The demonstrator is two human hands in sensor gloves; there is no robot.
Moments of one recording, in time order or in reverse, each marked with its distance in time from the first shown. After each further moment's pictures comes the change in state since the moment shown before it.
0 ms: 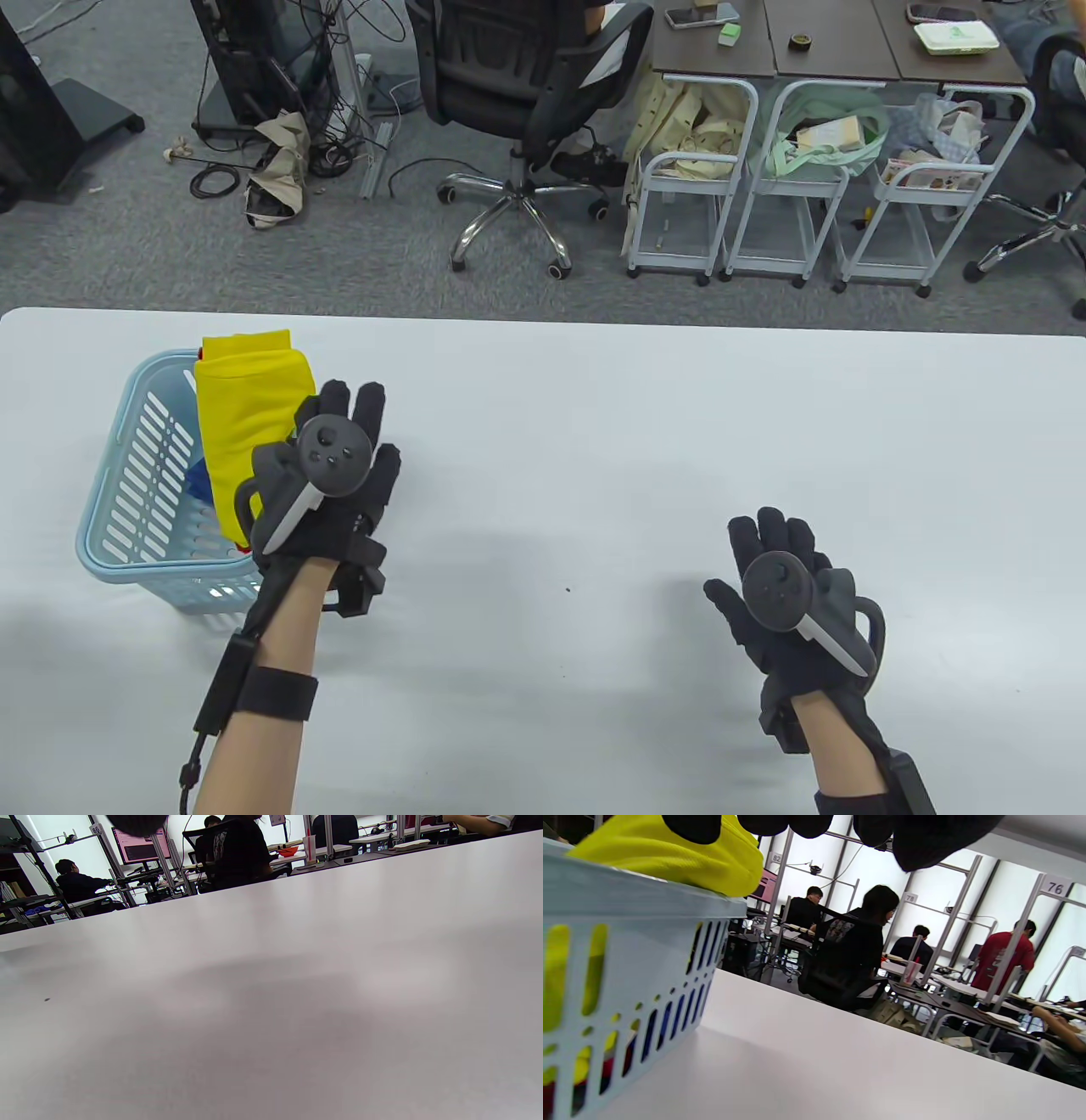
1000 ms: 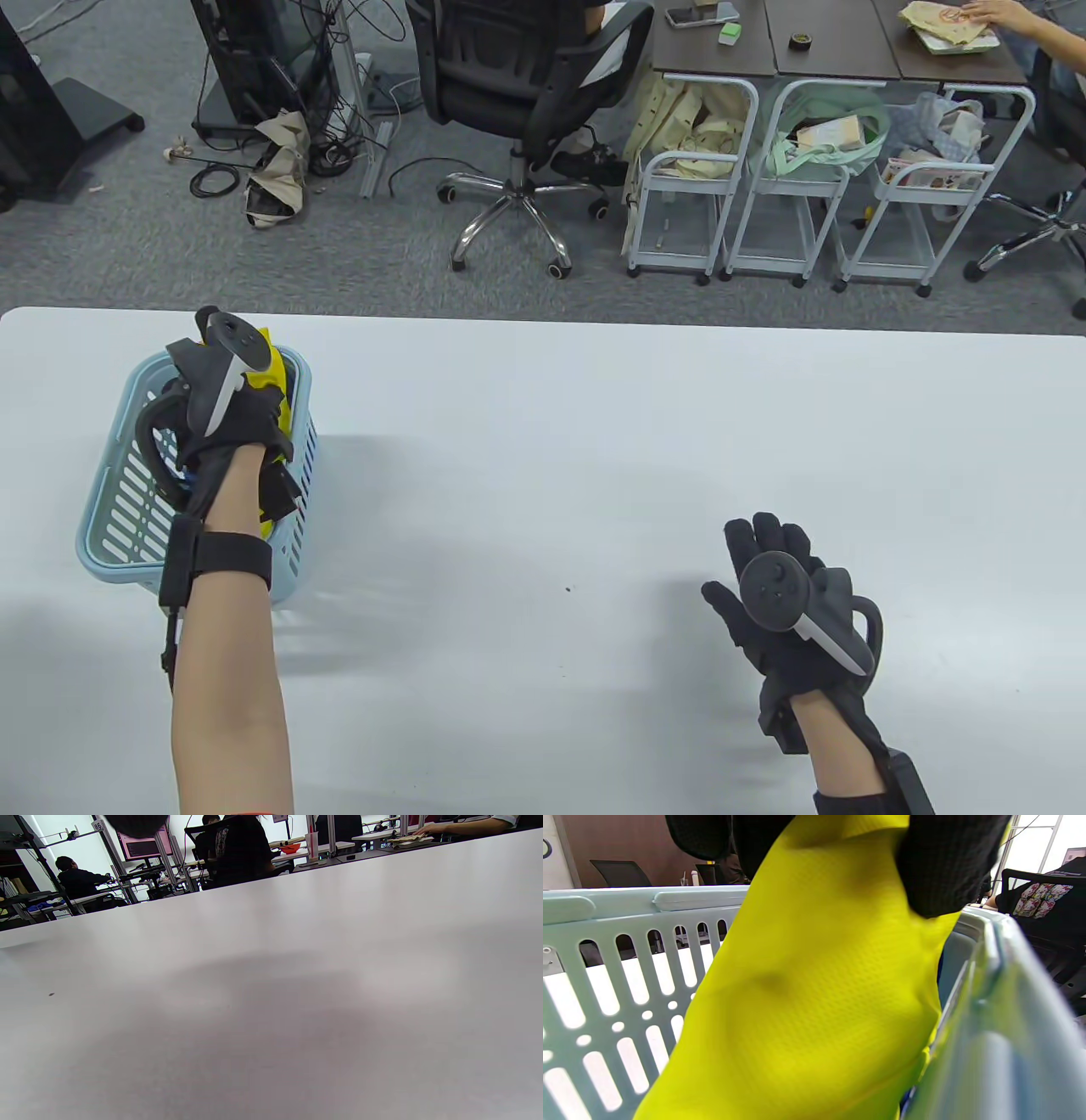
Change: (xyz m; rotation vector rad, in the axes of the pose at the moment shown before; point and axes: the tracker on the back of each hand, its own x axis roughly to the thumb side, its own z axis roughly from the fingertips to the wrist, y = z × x) left_hand -0.085 0.023 -0.090 -0.078 0.544 -0.150; right_hand 0.001 0.002 -0.002 0.012 -0.007 0.005
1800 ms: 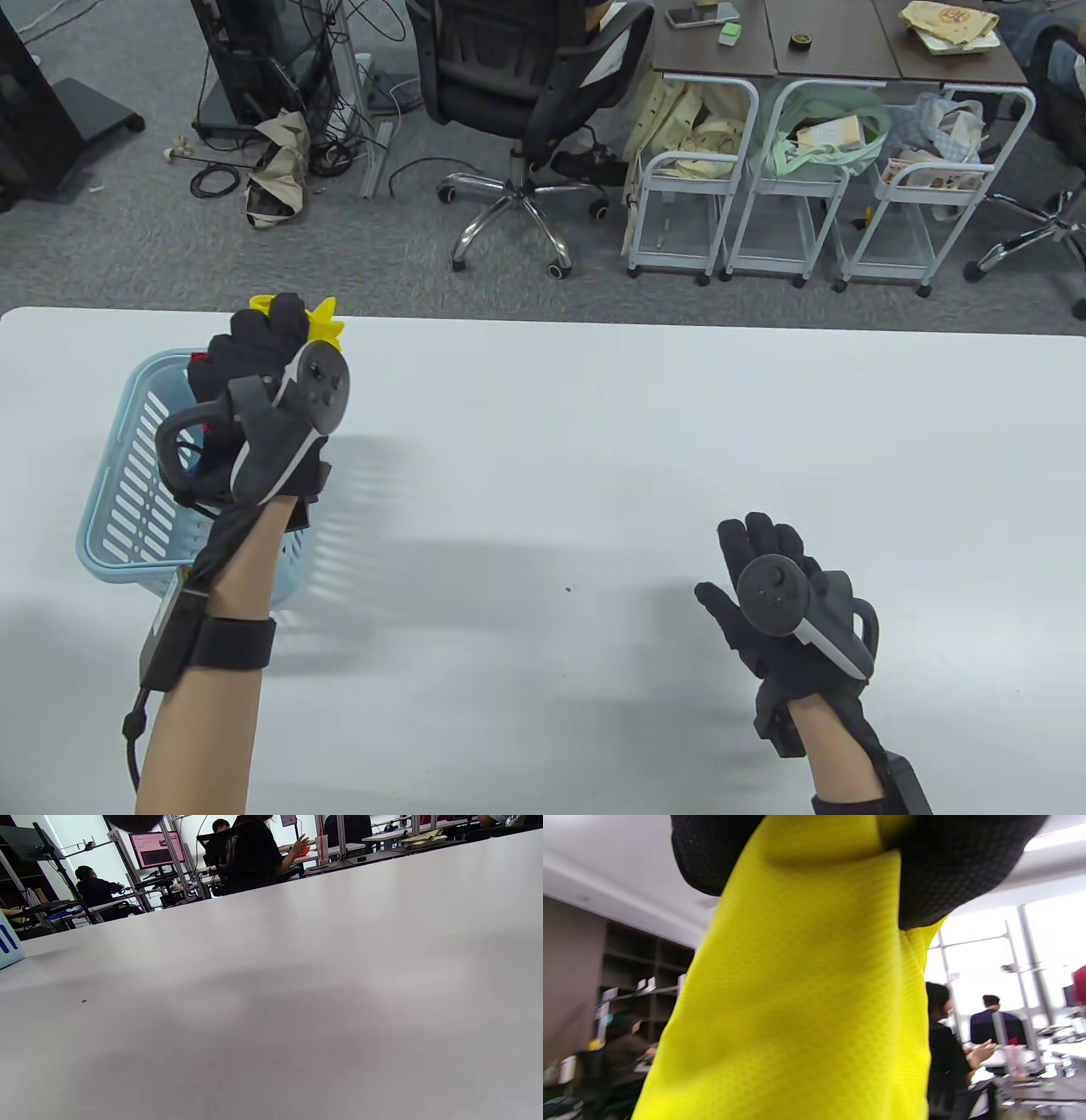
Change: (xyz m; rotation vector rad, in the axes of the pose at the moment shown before) left_hand 0.042 0.082 0.170 0.645 -0.435 -0.074; right_hand 0.005 -0.002 0.004 -0.013 -0.039 -0.029
